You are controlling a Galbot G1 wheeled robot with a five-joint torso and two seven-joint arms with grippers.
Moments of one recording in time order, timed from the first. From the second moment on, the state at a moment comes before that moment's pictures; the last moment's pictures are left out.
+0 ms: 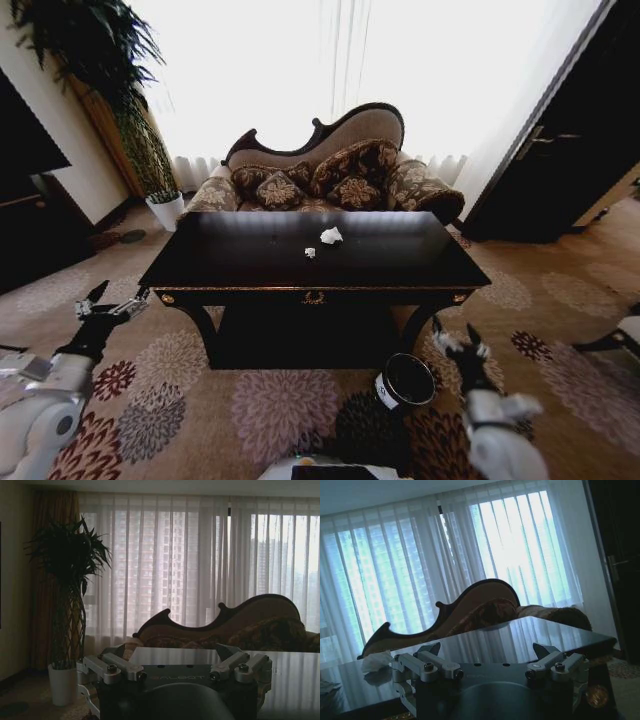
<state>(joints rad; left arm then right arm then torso) 1.72 -1.01 -1.13 -2.12 -0.82 -0.01 0.11 -1.66 1.13 0.83 2.14 0.75 0.10 0.03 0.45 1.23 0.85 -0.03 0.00</state>
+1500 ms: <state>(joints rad) 1.72 -1.01 -1.13 -2.12 -0.82 -0.01 0.11 -0.15 0.76 -0.53 1.48 0.95 -0.15 0.18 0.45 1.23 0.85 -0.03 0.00</state>
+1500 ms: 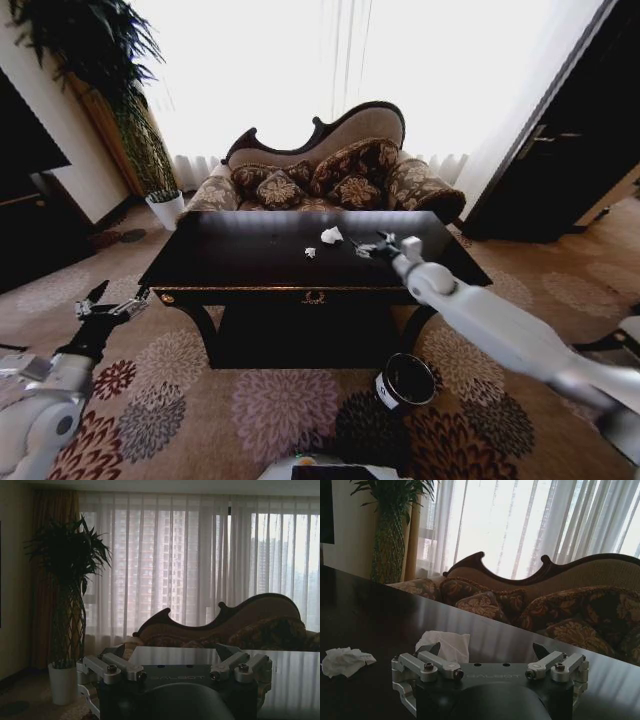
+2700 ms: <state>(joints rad) 1.72 -1.01 -1.13 -2.12 -0.82 -0.01 0.11 -0.03 1.03 -0.68 1.15 0.88 -0.10 0.12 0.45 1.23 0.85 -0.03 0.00</state>
